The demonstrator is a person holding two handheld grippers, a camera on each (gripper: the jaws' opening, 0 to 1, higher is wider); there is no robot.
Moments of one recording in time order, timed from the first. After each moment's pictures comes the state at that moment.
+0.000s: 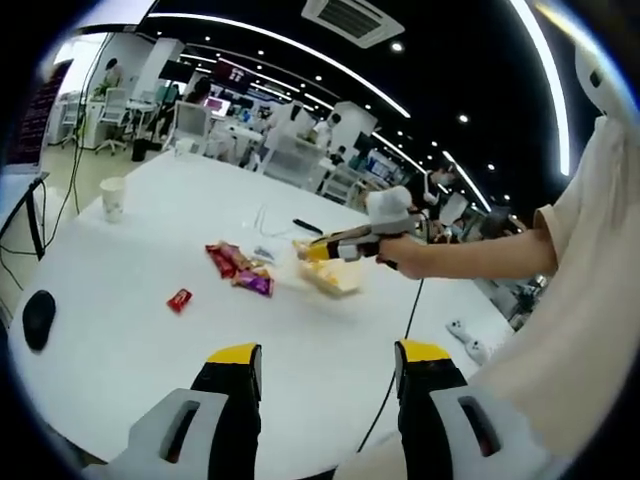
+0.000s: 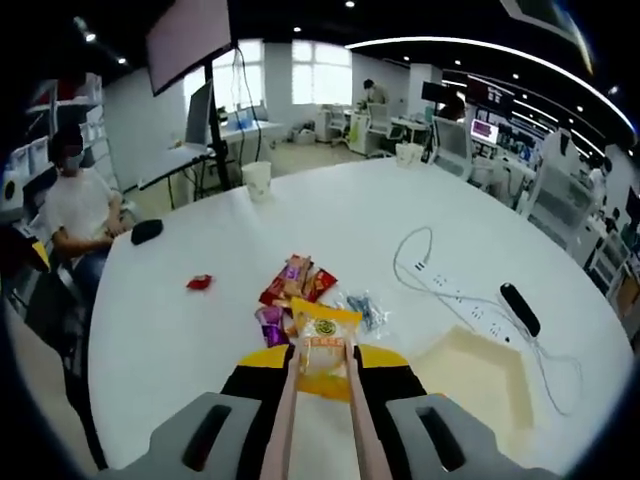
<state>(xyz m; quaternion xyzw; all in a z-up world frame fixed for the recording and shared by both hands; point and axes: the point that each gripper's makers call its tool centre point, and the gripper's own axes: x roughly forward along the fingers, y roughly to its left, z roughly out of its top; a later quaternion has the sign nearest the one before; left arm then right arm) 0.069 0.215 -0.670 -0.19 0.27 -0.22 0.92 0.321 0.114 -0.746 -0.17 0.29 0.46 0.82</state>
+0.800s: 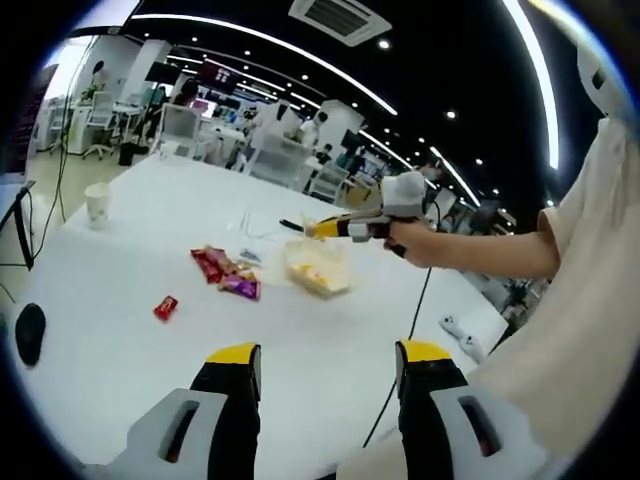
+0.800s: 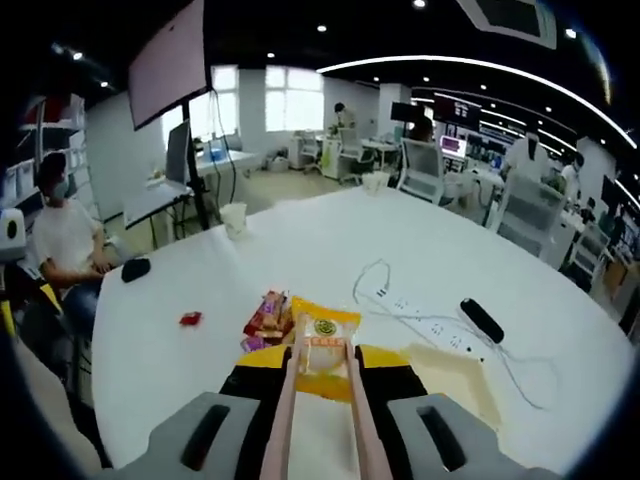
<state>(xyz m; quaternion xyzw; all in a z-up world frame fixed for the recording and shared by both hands) 0.076 0.199 -0.667 -0.18 0.26 -0.25 0.91 0.339 0.090 -0.689 -0.13 0.24 0.42 0.87</state>
